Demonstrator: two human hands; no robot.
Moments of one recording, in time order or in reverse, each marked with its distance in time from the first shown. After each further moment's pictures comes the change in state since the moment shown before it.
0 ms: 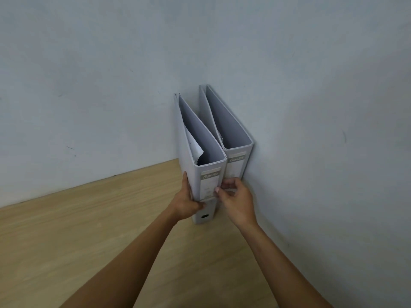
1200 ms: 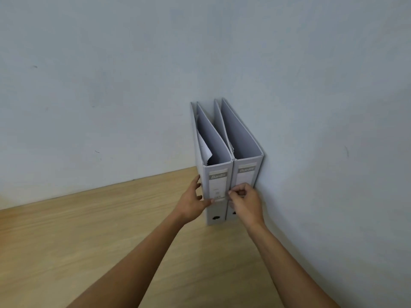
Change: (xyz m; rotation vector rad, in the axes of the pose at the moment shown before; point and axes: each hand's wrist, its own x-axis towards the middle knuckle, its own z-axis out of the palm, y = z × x) left_hand -0.006 0.014 -0.008 -0.111 0.148 0.065; right_hand 0.023 -0.004 -0.001 0.005 -0.017 0.084
